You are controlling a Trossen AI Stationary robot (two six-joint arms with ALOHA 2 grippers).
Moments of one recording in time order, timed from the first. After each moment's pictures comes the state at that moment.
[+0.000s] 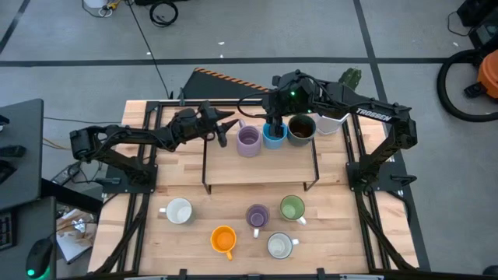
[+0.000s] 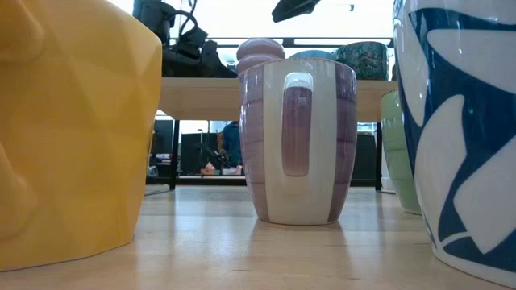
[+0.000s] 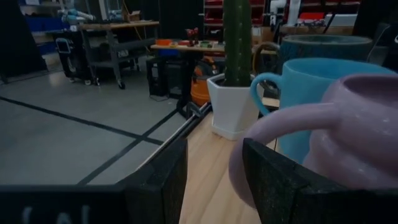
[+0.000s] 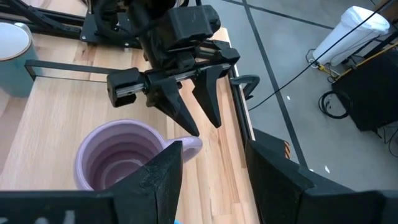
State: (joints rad) left arm 0.41 1.40 0.59 0.77 -0.04 0.01; right arm -0.22 1.57 1.77 -0.78 0.08 -0.31
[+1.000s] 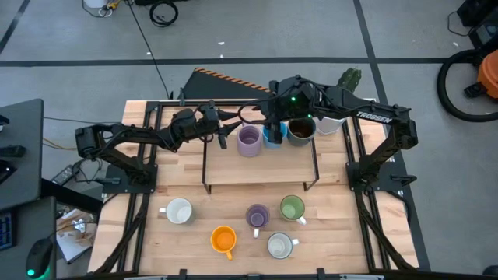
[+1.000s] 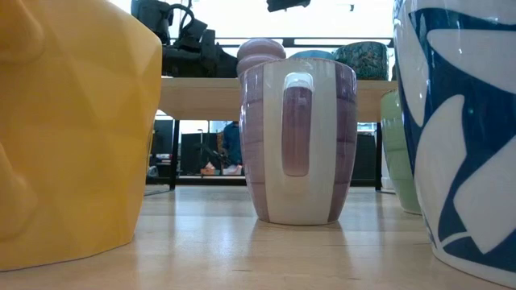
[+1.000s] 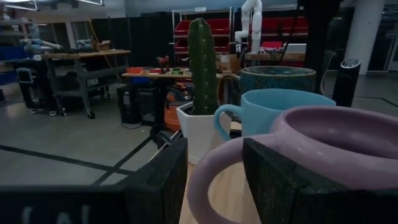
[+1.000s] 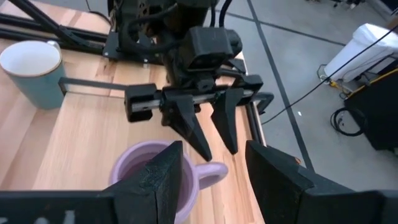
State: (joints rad) left arm 0.41 1.46 0.59 0.94 0.10 0.01; right arm -0.16 1.57 1.77 -0.75 0.06 -0.30
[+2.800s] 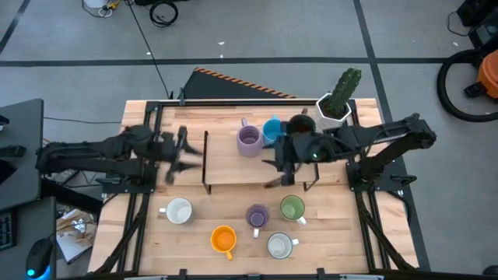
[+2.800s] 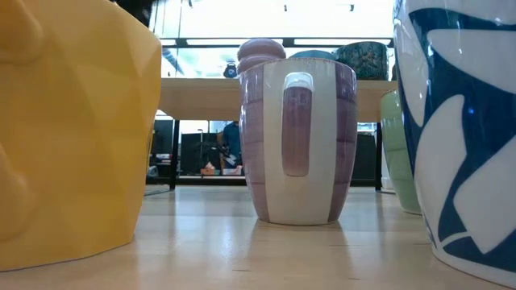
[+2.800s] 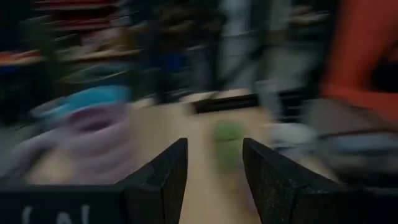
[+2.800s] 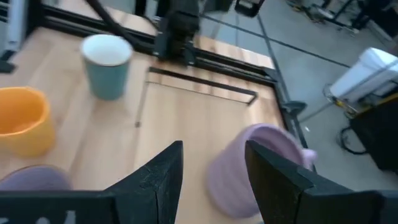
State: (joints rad) left arm 0.06 0.64 0.59 -0.03 0.24 0.07; right arm 0.22 1.40 1.43 -0.58 0.37 -0.15
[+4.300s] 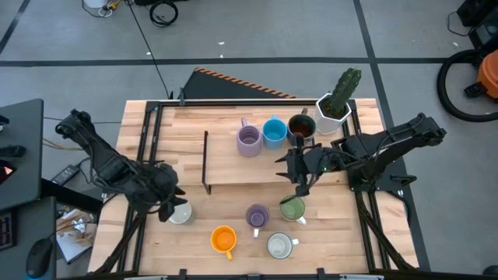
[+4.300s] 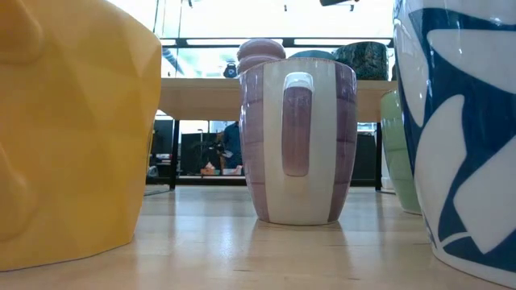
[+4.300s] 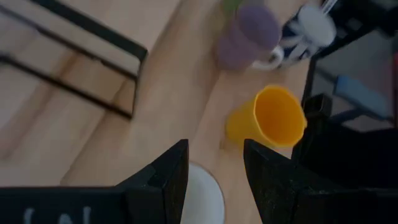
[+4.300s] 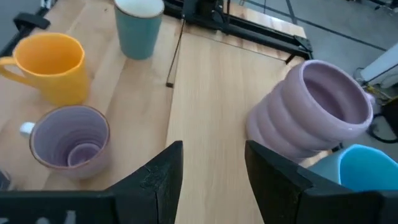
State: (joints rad) left arm -0.74 1.00 1.01 -0.93 -0.43 -1.12; right arm 0.29 1.27 1.19 -0.58 0.35 -0.09
